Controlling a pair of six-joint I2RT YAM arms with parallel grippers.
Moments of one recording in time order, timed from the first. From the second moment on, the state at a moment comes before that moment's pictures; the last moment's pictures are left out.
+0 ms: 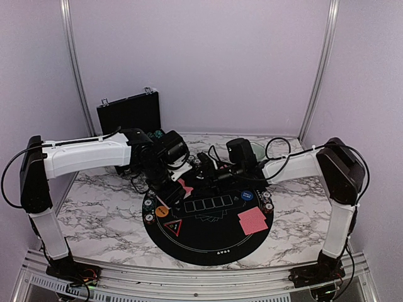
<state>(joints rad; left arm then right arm) -0.92 1.81 1.53 -0.99 0.03 -0.08 0.72 1.92 1.14 0.28 -0.92 0.89</state>
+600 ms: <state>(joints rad) -0.92 1.81 1.53 -0.99 0.02 -0.08 0.74 1.98 1.17 0.33 -0.94 0.93</state>
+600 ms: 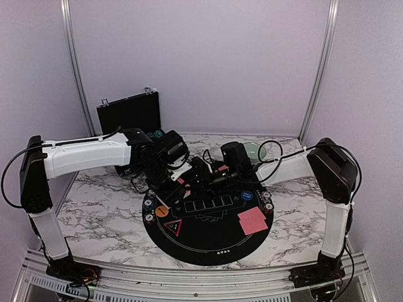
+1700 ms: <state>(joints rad) -0.92 1.81 1.52 -0.99 0.02 -0.08 0.74 1.98 1.17 0.33 -0.92 0.92</state>
